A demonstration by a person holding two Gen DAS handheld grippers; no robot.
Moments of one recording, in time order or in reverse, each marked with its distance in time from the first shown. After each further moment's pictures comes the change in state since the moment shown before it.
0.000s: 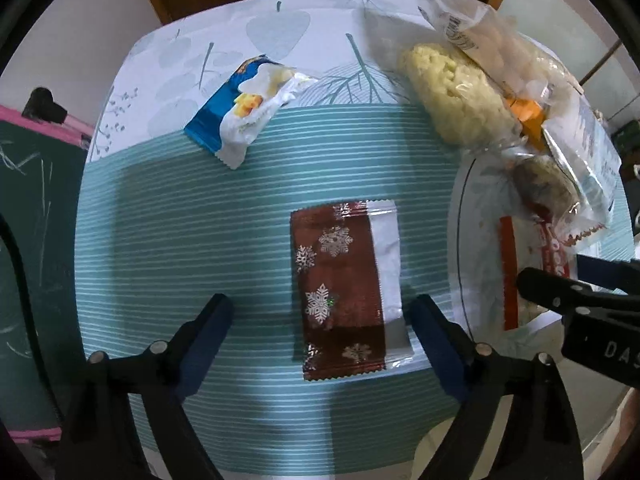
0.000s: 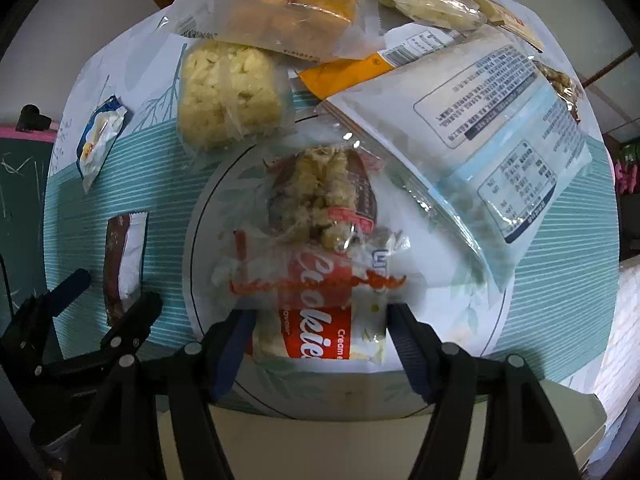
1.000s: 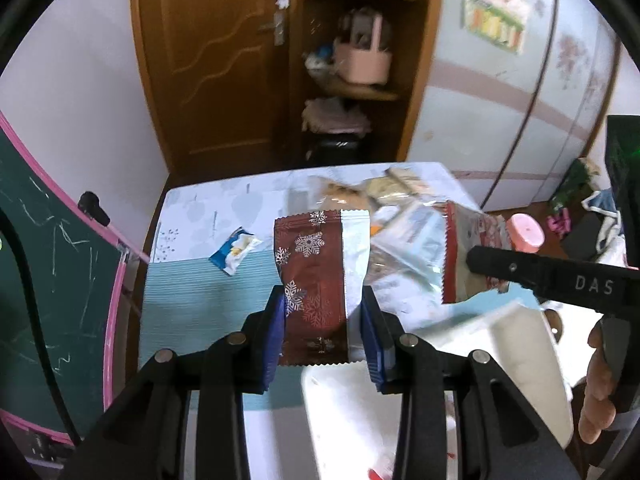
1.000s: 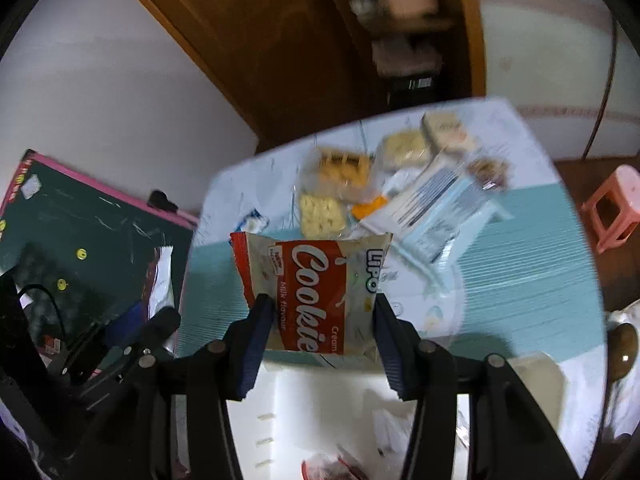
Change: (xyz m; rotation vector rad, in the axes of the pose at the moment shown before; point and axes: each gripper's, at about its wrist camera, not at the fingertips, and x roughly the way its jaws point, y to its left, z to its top) left arm -0.229 -0.056 -0.094 0.074 -0.512 -0.091; right arm -0.187 -0.077 -0.105 0.011 -0.509 0.327
